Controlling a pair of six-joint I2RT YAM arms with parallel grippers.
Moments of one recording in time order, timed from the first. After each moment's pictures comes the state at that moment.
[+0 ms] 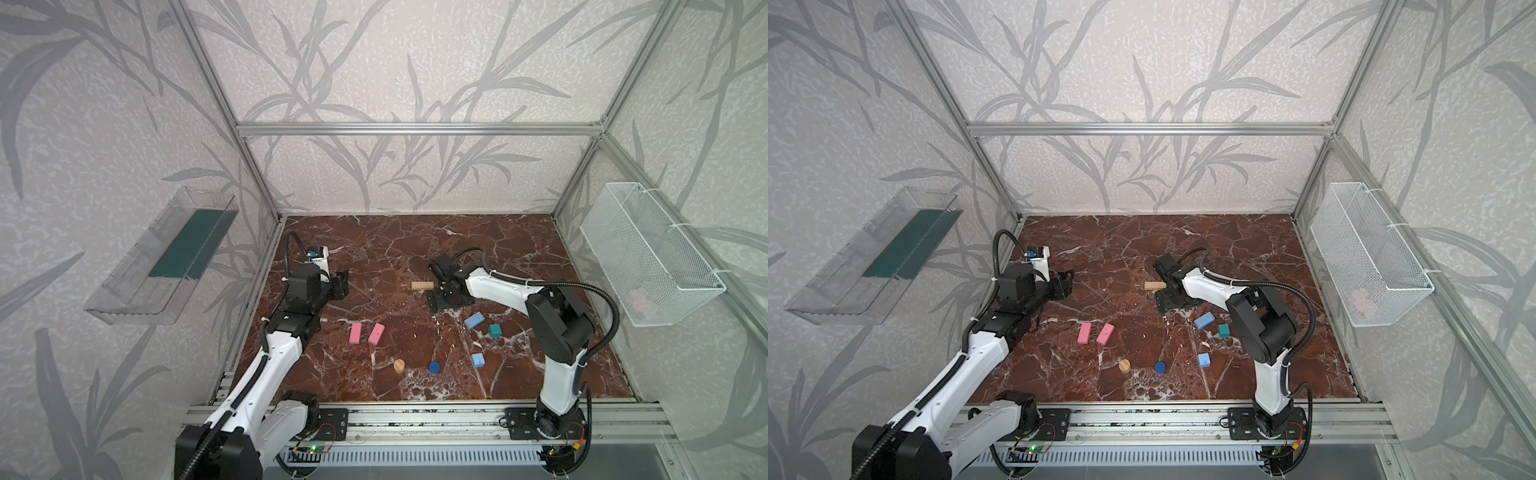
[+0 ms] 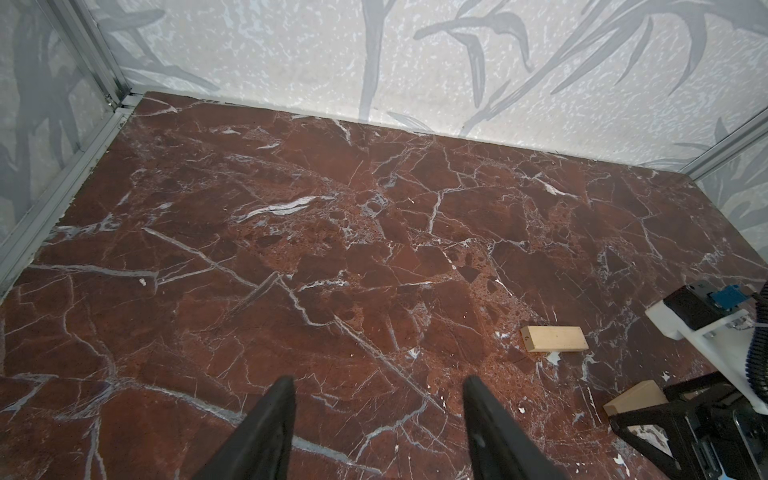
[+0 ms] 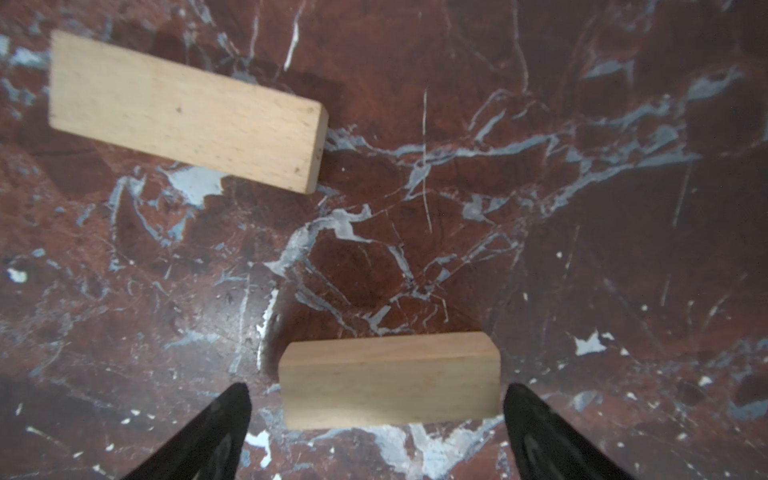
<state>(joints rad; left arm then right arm) -0.14 0.99 0.65 -0.14 0.03 -0.22 0.64 1.93 1.29 -0.66 0.12 0.41</state>
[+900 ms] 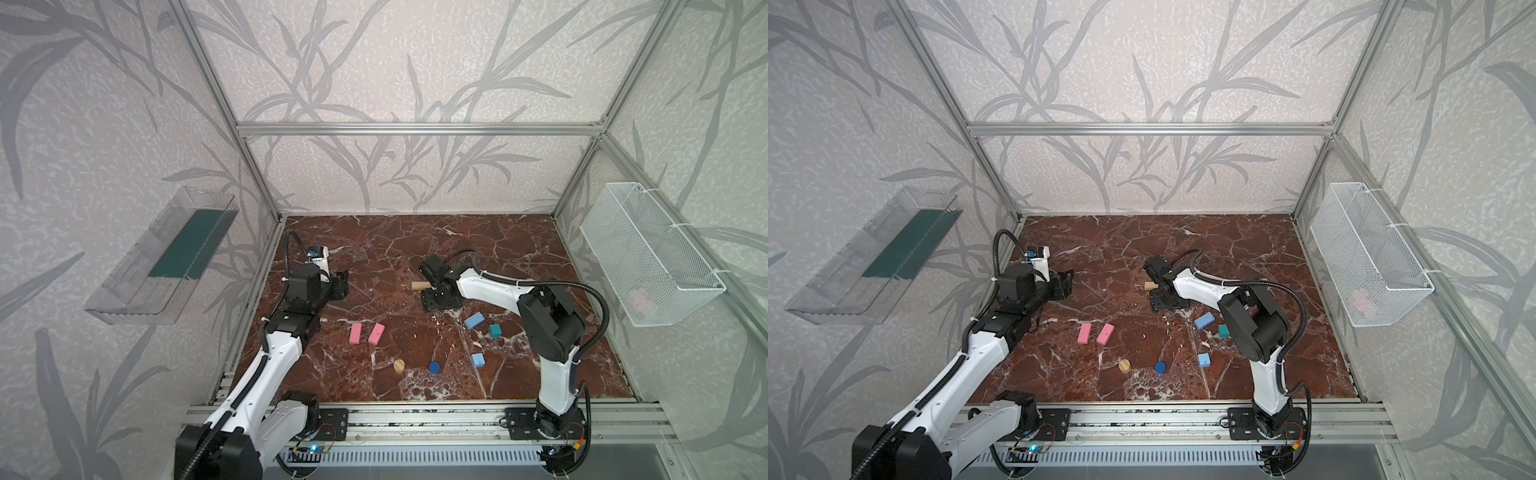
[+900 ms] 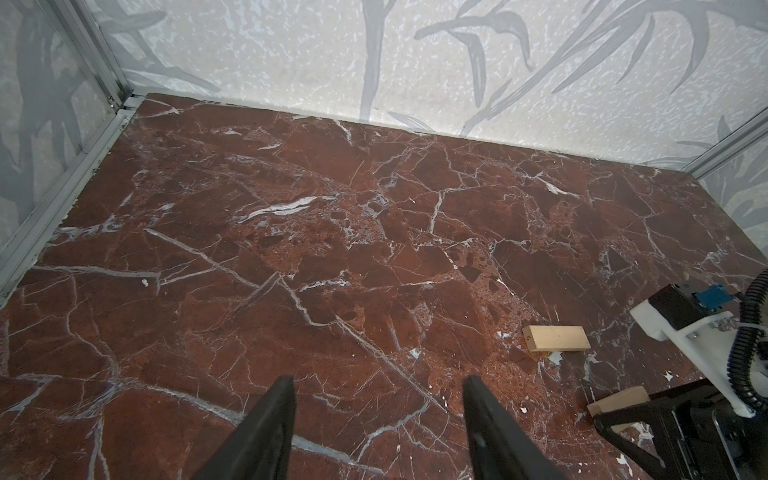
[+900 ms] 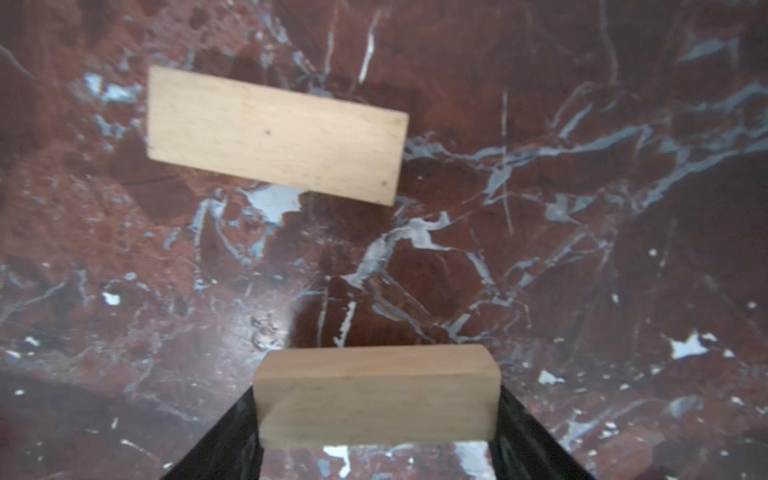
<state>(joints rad) -0.14 0.99 0.65 -0.14 0.03 -0.22 0.71 1.98 1.37 -0.67 0.10 0.56</state>
